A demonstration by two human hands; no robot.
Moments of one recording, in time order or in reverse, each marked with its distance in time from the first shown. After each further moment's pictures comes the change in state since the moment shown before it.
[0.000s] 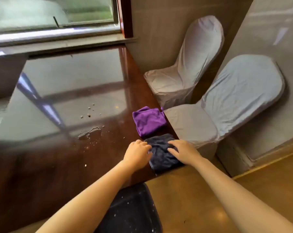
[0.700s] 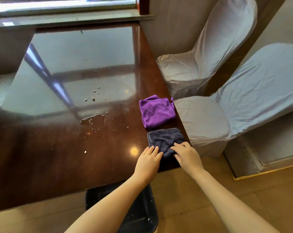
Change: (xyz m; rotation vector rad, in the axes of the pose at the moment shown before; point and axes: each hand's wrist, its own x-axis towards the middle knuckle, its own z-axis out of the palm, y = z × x) left_hand -0.011 0.029 0.080 -0.031 0.115 -0.033; right_hand -0.002 0.017 0.048 -0.168 0.119 -0.105
